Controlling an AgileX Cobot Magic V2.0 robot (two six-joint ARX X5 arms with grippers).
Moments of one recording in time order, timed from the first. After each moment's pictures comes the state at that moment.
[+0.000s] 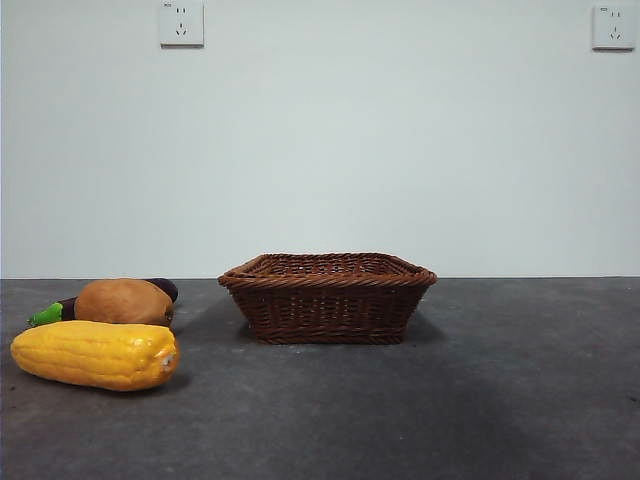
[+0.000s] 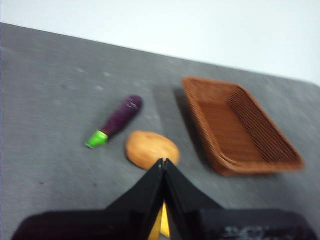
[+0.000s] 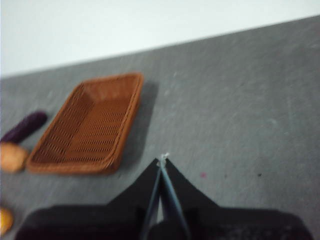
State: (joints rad) left arm 0.12 0.27 0.52 -0.56 0.37 -0.19; right arm -0.05 0.42 0.71 -0.66 -0.30 0.13
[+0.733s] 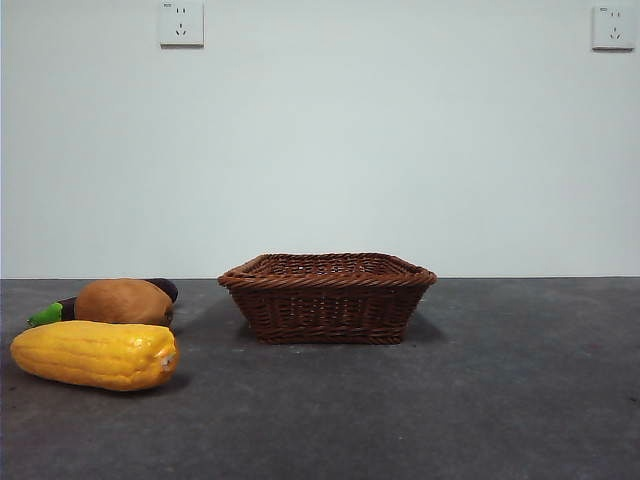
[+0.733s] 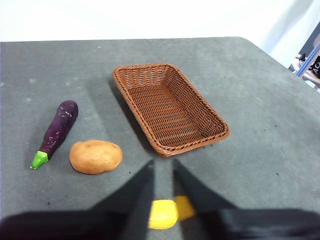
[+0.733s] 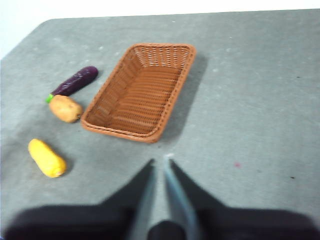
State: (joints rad) left arm 0.07 0.53 0.92 -0.83 0.55 0.00; right arm -0.05 0.65 1.04 -0.93 -0.50 -0.05
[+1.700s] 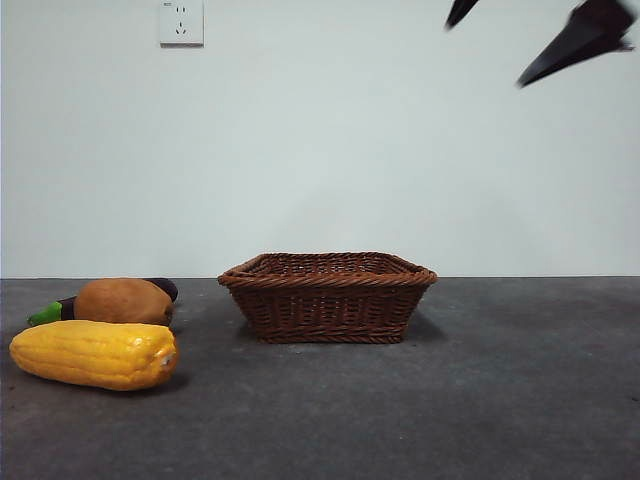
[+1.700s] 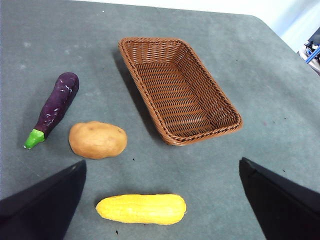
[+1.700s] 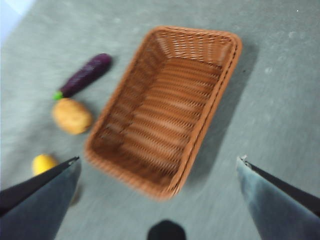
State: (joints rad) left arm 0.07 0.70 0.92 -0.77 0.55 -0.02; right arm 0.20 1.49 1.51 -0.81 -0.44 0.01
